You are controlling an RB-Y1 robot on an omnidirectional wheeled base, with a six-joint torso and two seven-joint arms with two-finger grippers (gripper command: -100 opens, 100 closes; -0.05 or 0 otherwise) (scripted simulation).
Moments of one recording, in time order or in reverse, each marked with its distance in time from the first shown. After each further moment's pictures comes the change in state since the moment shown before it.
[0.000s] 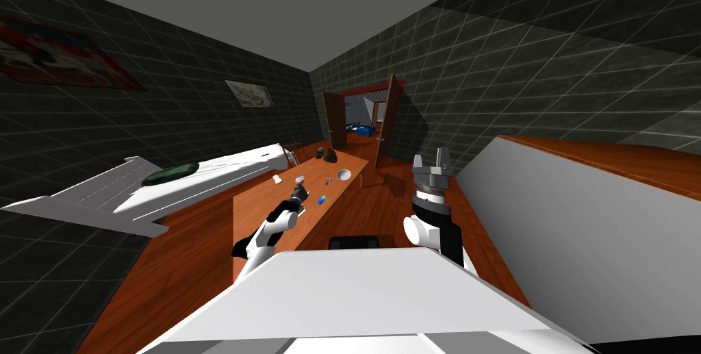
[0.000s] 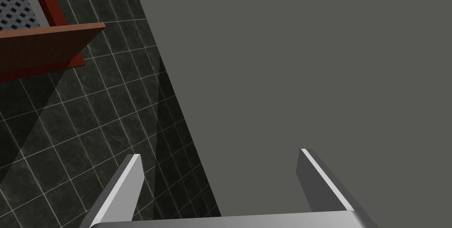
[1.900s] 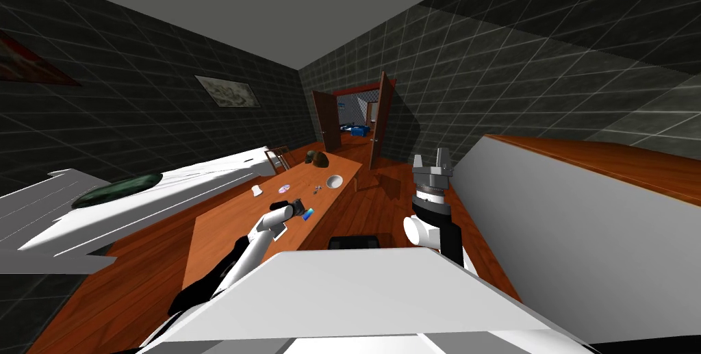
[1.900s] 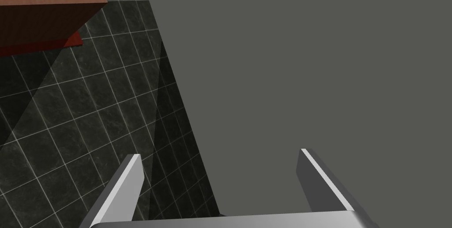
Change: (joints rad) left arm -0.201 0.104 0.075 0.416 0.145 0.474 0.174; right arm 0.000 0.000 0.000 0.000 0.000 0.000 0.000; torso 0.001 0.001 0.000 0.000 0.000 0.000
